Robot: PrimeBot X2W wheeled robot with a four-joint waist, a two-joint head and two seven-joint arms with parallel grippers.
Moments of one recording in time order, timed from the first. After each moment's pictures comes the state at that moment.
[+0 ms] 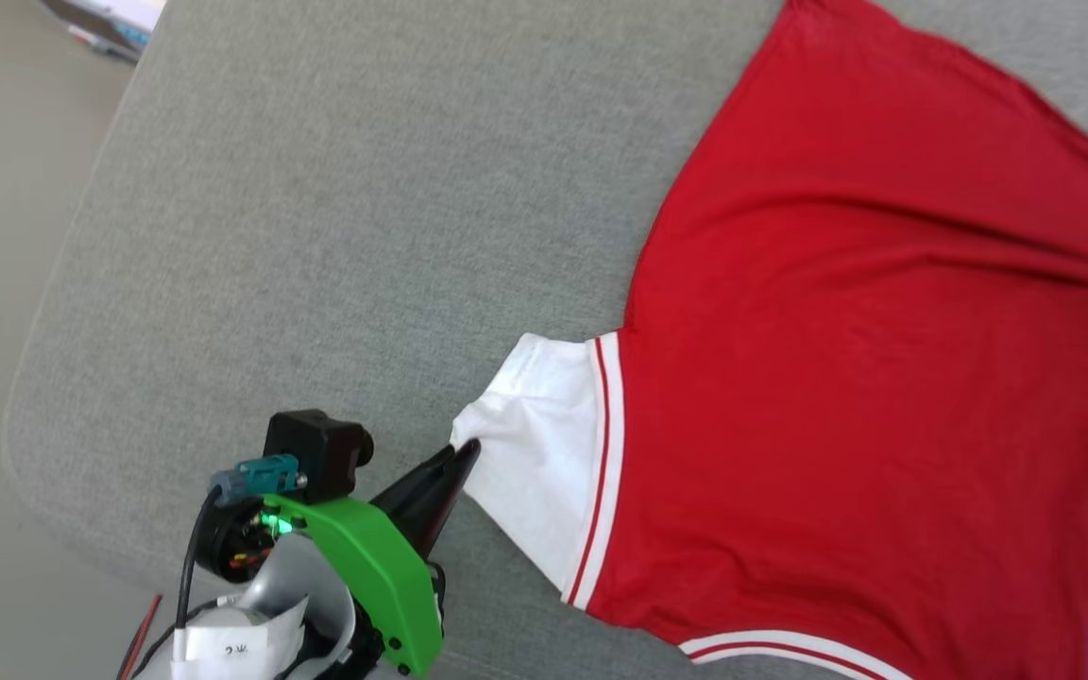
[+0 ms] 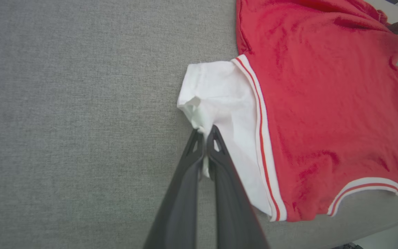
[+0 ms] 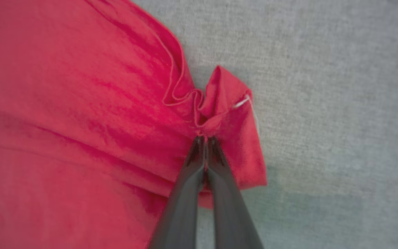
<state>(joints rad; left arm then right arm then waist) -0.20 0.55 -0.61 -0.28 -0.79 0.16 0.25 -0.65 -0.51 -0.15 0.37 0.46 0.13 1.09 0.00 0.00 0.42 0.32</state>
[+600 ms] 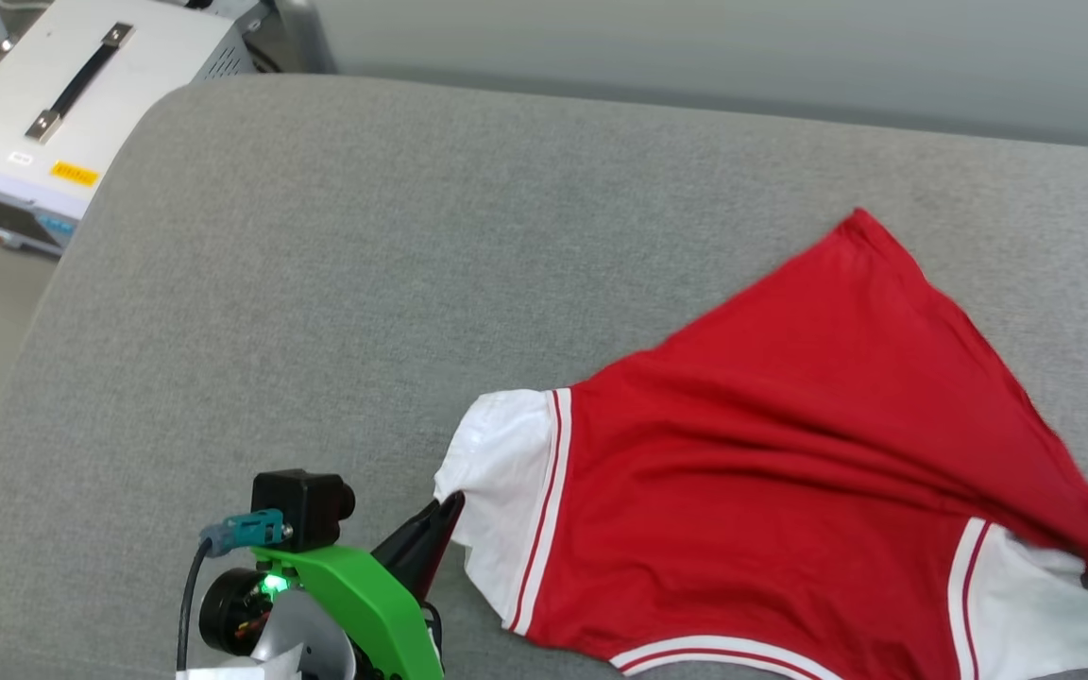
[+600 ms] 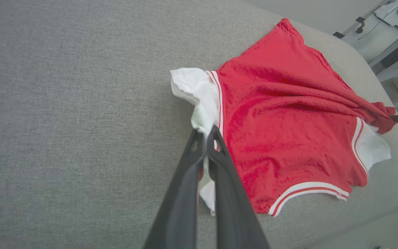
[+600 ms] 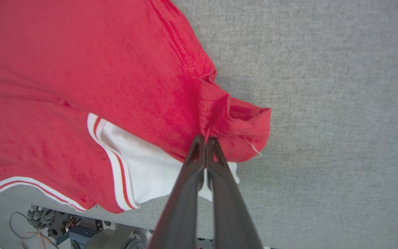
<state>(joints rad) -0.09 0.51 -0.59 -0.23 -0.85 0.20 0.19 -0.15 -0.42 -0.29 0.04 0.57 0.13 1.20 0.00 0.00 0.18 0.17</state>
